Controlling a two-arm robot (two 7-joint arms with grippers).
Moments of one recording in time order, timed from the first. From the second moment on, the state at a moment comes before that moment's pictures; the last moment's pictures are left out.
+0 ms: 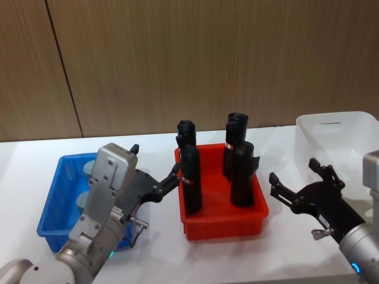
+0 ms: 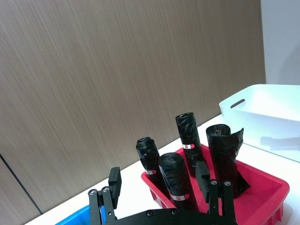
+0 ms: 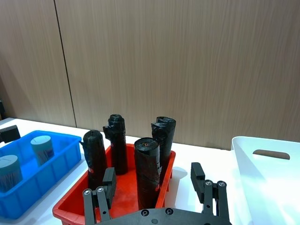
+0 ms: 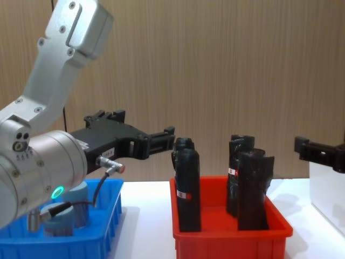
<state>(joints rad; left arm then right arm) -0.24 0.38 0.45 -1.63 -0.20 0.01 -0.01 -0.01 0.34 -0.23 -1.77 0.29 0.03 0.07</state>
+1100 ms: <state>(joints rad) -0.24 0.38 0.45 -1.63 -0.20 0.01 -0.01 -0.01 0.34 -0.23 -1.77 0.29 0.03 0.07</state>
